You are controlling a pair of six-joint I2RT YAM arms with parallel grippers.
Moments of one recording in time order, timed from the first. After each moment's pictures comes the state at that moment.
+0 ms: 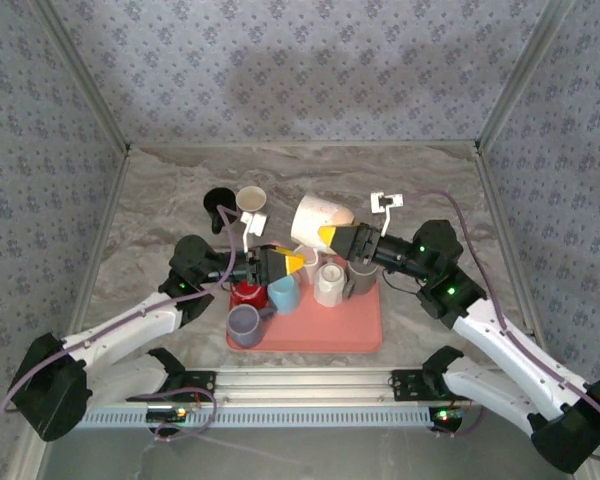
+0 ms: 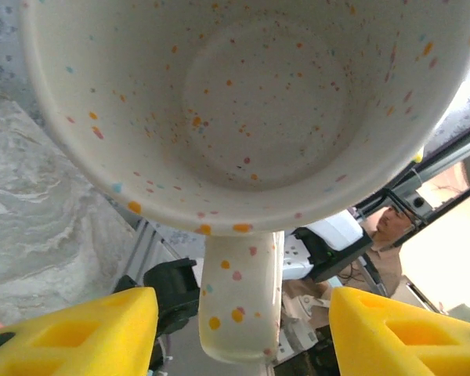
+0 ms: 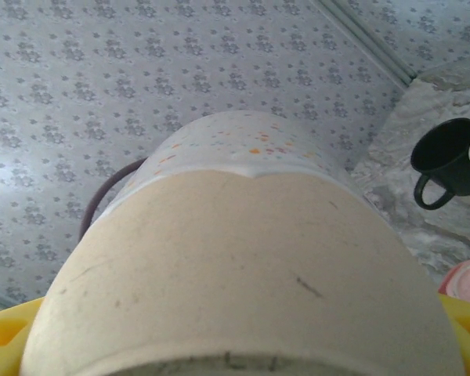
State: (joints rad) left arm -0.72 1.06 0.55 0.75 0.84 -1.16; right arm 0.62 0.85 0.74 0.20 -0.56 0.93
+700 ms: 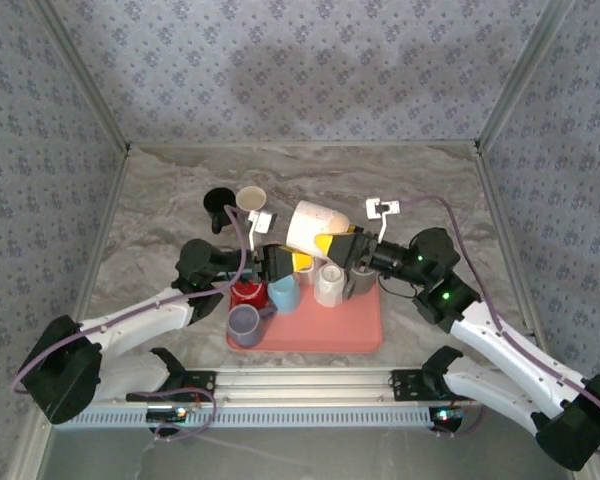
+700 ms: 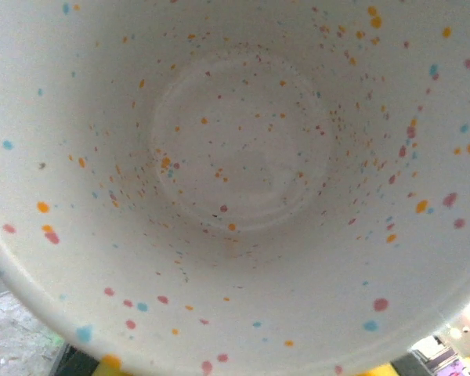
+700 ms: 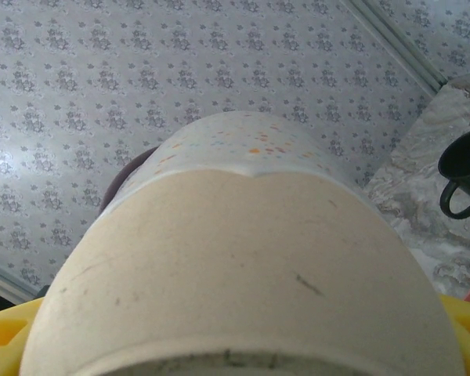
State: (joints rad) left arm -0.76 1.15 0.55 0.96 0.82 -1.24; right arm 0.68 0.84 0.68 0.30 -0.53 0.91
